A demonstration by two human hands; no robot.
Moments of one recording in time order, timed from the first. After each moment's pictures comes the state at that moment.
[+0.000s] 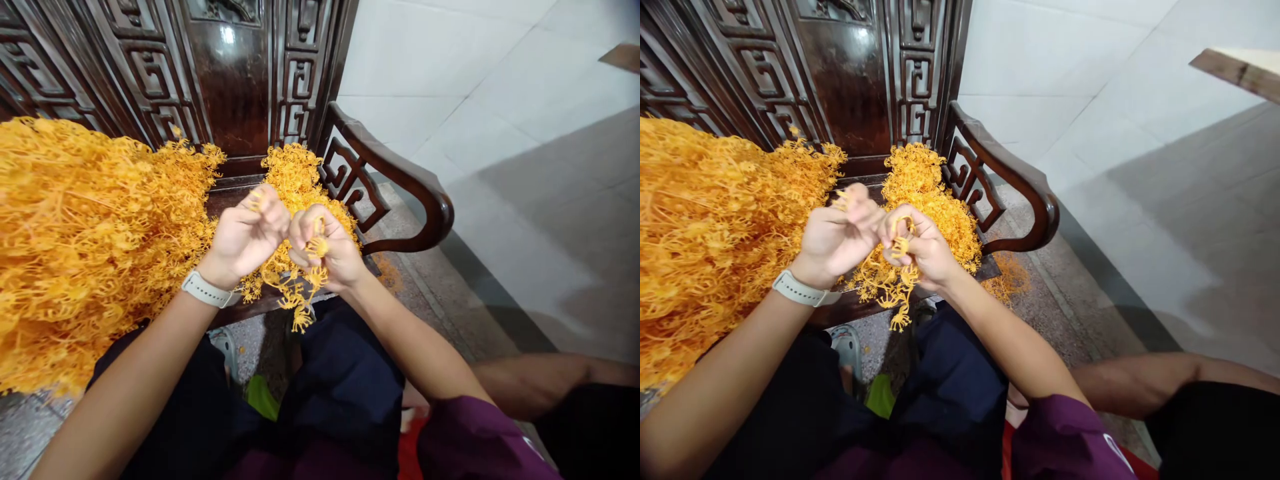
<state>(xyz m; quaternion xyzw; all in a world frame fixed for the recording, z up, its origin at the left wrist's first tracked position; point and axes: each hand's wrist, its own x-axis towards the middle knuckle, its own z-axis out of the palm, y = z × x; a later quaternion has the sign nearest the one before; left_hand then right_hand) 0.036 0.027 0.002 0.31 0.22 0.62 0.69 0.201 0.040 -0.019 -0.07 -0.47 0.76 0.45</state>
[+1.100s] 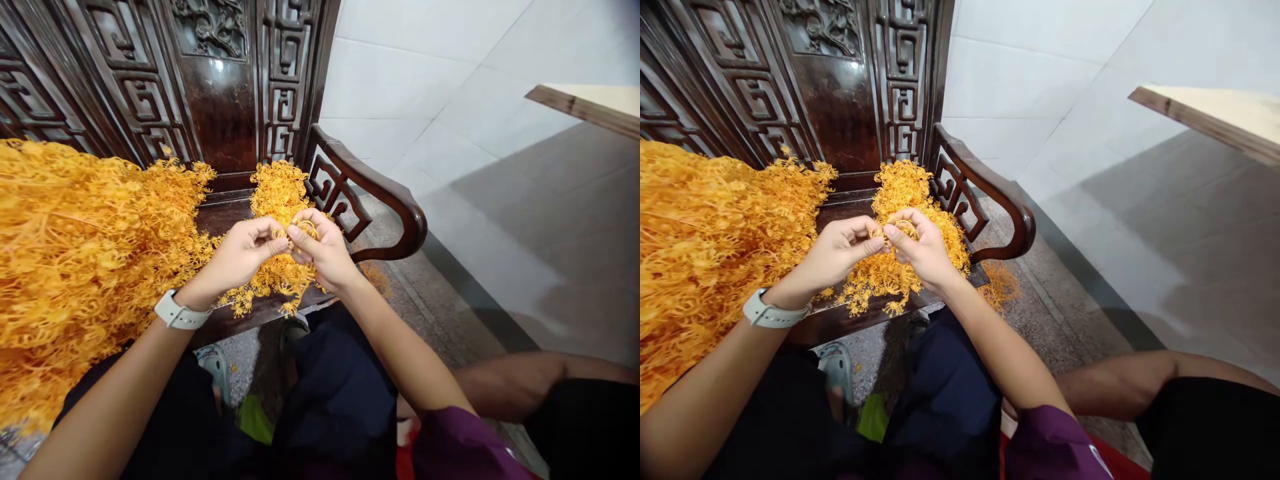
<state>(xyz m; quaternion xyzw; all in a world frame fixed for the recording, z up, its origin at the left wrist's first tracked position) 0.035 0.024 -0.010 0.64 0.38 0.49 0.45 0.216 0.053 -0.019 -0.27 -0.52 0.66 0.46</state>
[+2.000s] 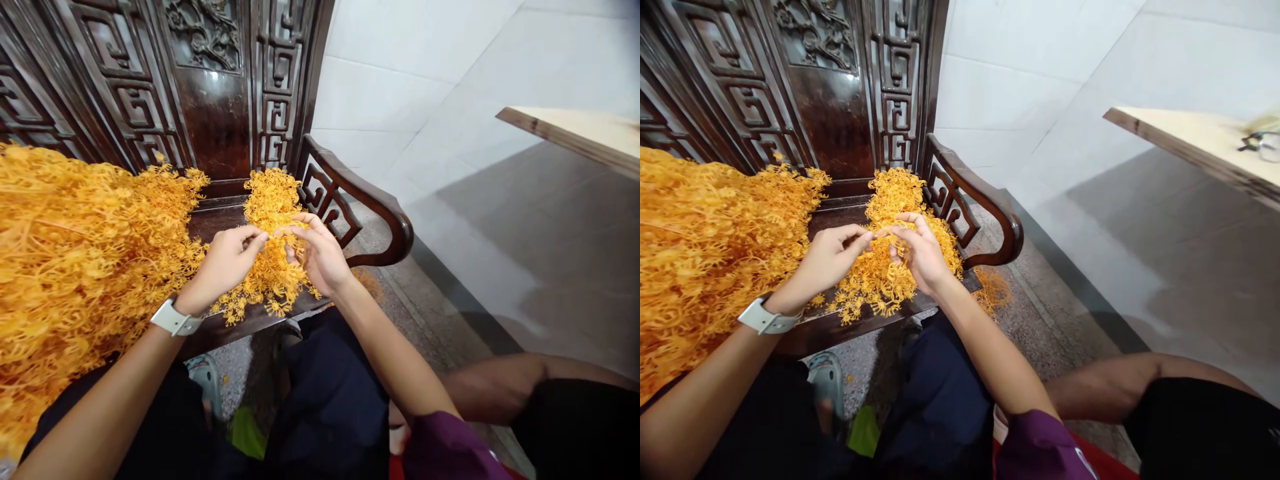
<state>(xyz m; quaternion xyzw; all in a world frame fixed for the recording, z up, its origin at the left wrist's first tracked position) 0.024 0.034 -0.030 0.69 0.53 0.42 0.24 0.219 0.058 -0.014 -0.33 -0.42 0.71 0.46</state>
